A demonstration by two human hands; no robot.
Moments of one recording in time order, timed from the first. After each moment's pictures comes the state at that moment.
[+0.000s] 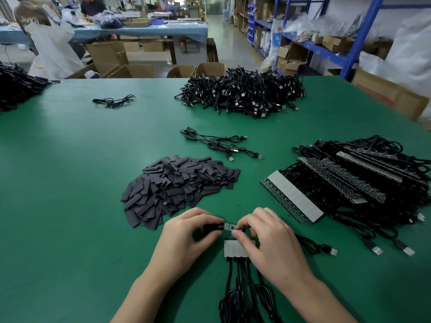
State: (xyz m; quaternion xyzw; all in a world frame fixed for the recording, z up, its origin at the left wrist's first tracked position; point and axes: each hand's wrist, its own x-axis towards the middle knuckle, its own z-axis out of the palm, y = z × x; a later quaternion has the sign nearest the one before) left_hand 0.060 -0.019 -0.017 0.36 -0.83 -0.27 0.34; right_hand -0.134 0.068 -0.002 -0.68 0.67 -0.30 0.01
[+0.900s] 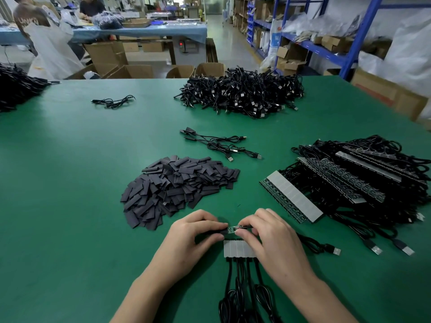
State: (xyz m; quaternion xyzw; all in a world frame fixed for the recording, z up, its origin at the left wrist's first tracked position) left_hand 0.060 -0.020 -0.017 0.33 -0.85 -0.29 0.30; right_hand -0.139 0.066 -0.005 -0.67 0.68 -0.29 0.04
